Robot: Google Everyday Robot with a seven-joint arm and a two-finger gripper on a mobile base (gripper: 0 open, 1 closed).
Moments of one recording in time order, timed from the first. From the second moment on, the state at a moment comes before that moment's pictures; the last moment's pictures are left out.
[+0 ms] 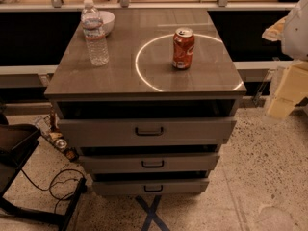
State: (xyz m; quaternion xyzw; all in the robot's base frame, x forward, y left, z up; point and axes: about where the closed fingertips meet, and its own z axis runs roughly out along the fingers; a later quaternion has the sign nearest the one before) arm 0.438 -0.214 0.984 -0.60 0.78 -0.04 0.17
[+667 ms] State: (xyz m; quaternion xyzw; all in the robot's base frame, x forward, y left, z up) arm 0.438 -0.216 0.976 -0.60 0.78 -0.07 0.16
